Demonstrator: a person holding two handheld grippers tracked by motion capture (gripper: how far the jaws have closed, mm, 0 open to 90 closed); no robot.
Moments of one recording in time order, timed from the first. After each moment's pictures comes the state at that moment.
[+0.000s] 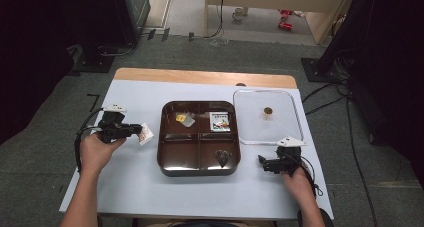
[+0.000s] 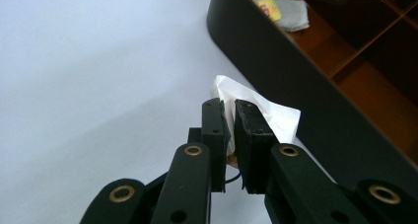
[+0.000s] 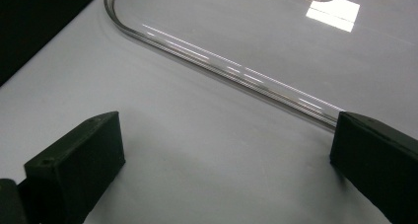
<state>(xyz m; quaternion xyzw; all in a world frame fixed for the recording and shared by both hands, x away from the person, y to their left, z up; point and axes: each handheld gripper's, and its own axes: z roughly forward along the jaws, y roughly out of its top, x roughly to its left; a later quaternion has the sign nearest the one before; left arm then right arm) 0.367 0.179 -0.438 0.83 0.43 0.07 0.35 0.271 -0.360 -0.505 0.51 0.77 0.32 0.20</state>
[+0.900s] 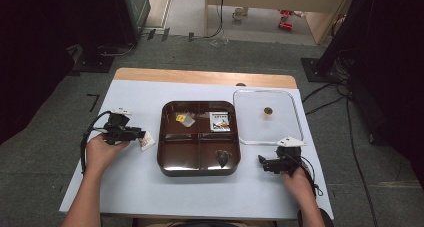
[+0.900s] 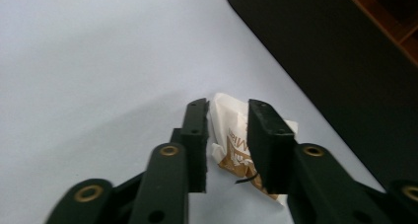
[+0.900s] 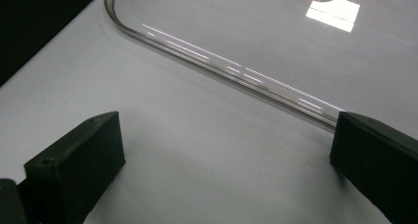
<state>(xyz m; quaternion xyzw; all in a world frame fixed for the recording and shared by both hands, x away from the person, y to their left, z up) 0.375 0.178 -0.460 0.84 0.44 0.06 0.32 0.271 -0.360 -0.505 0.51 0.77 0.32 0.20</state>
